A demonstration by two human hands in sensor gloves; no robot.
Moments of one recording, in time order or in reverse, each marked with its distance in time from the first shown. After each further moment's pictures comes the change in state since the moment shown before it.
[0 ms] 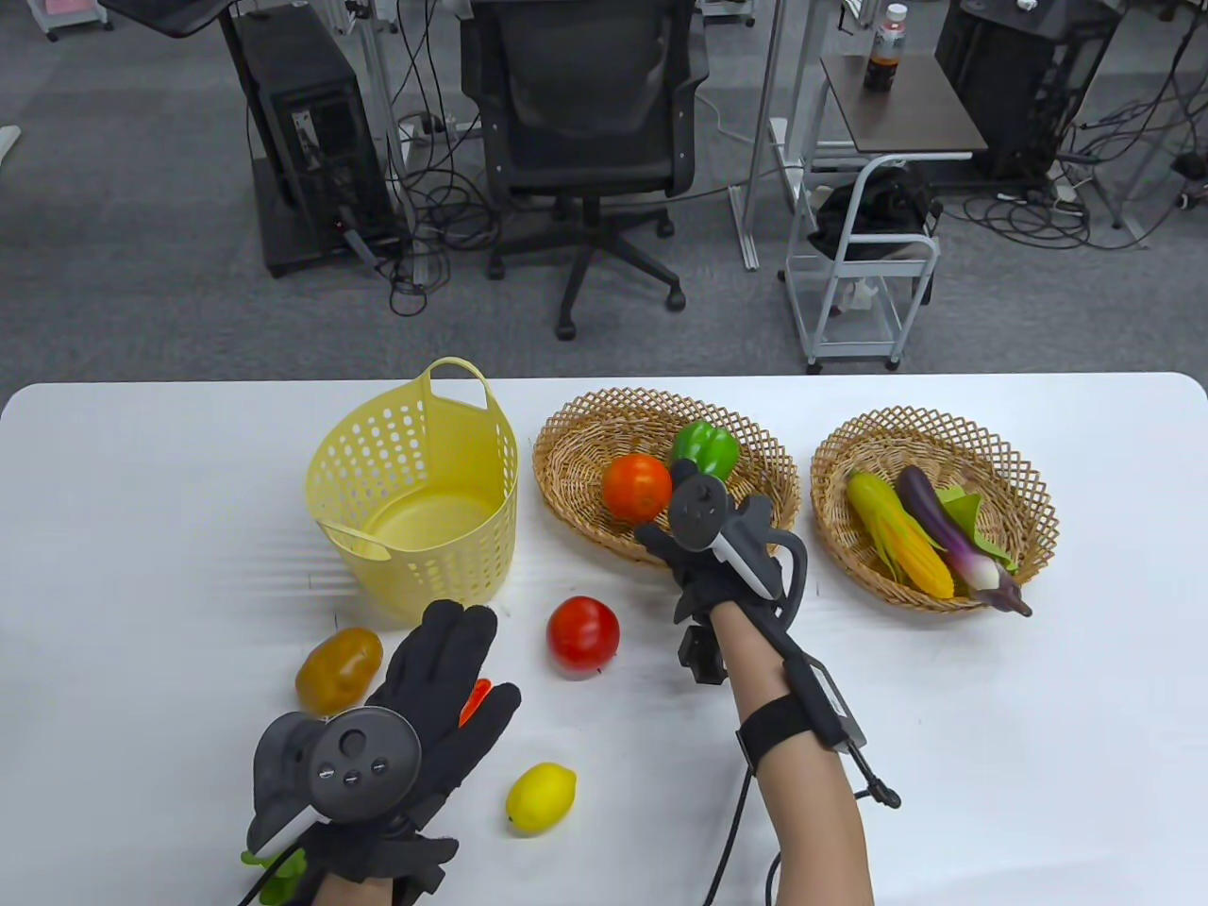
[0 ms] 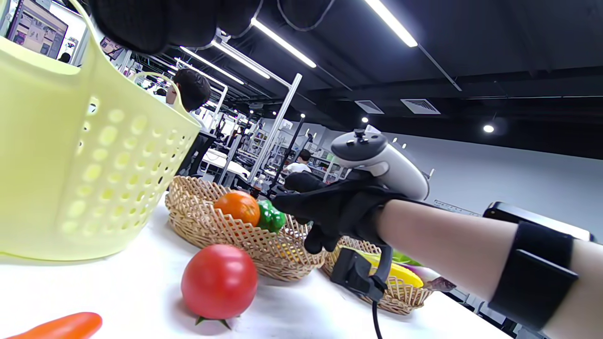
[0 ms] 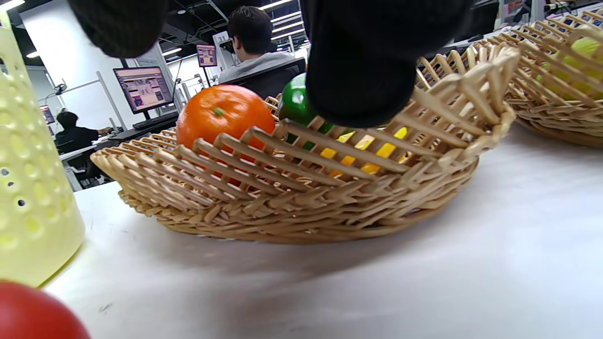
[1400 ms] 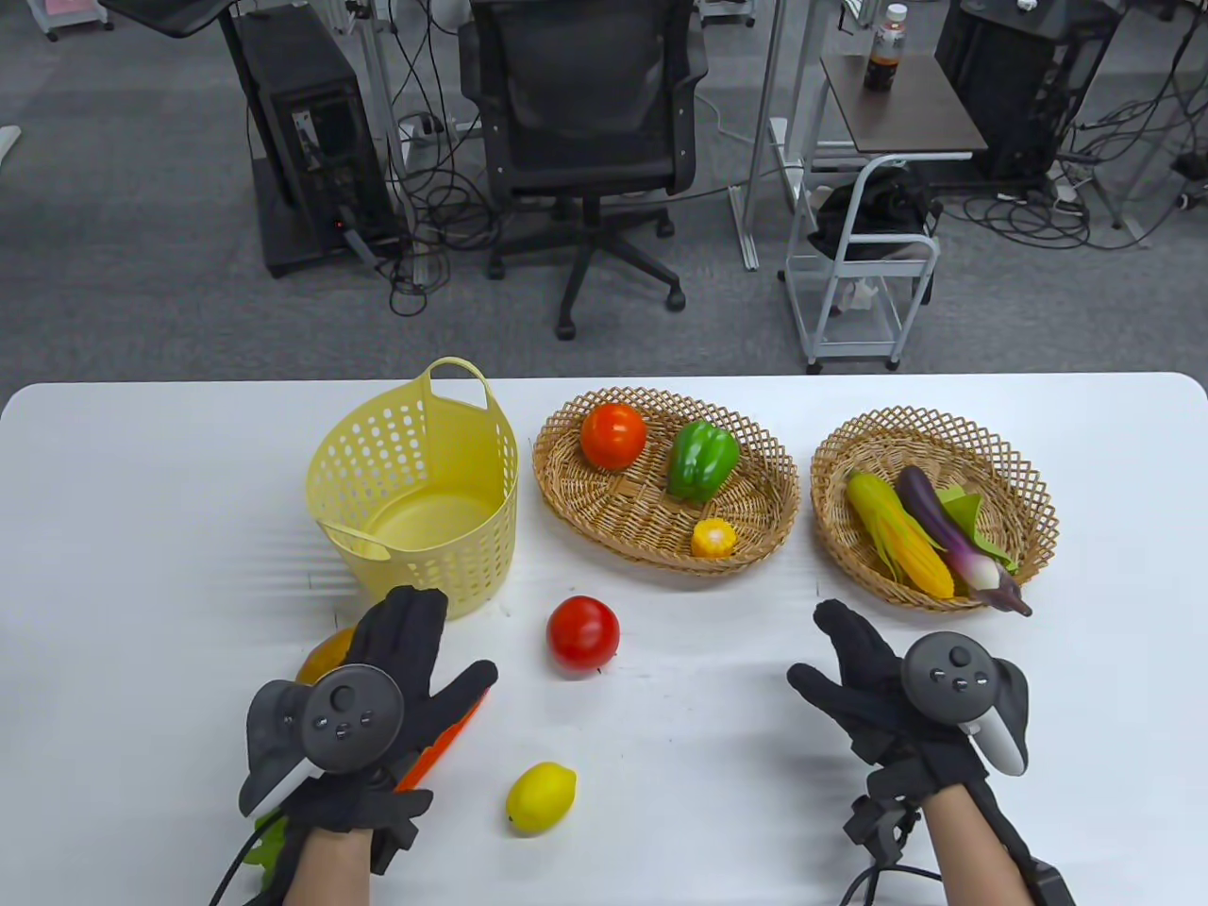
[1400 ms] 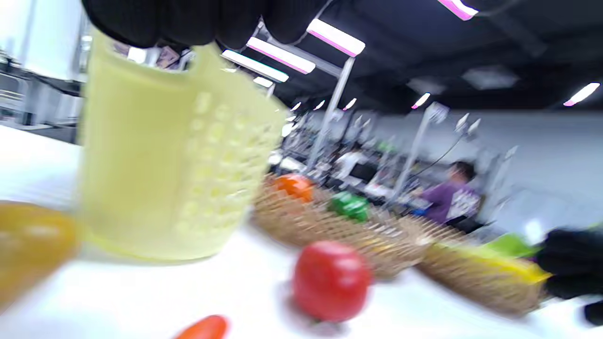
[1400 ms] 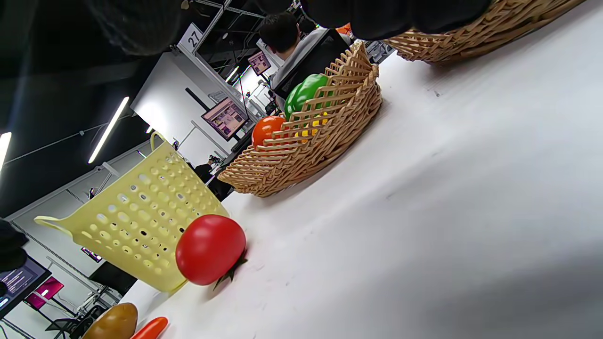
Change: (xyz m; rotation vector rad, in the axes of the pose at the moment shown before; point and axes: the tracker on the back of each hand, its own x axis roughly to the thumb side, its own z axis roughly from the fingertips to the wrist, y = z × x) left_hand -0.054 -0.004 -0.020 -0.056 0.202 -0.159; right_hand -0.152 -0.027 0.138 0.120 -0.211 -0.505
